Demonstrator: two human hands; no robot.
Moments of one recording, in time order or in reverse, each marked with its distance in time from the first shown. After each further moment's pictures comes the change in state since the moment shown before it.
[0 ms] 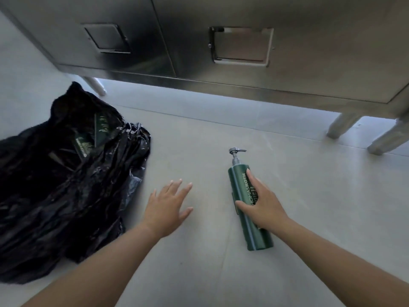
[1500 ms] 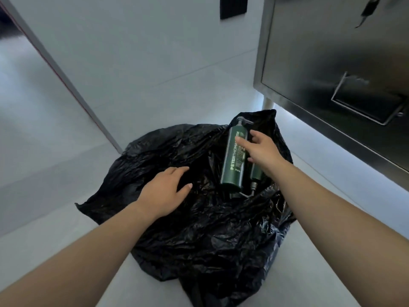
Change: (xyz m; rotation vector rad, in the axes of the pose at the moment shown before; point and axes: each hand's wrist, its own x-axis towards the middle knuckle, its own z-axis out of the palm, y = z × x) left_hand -0.104 -0.340 -0.069 -0.442 0.303 -0.667; right_hand 0.229 -0.398 0.268 0.233 -0.446 -0.217
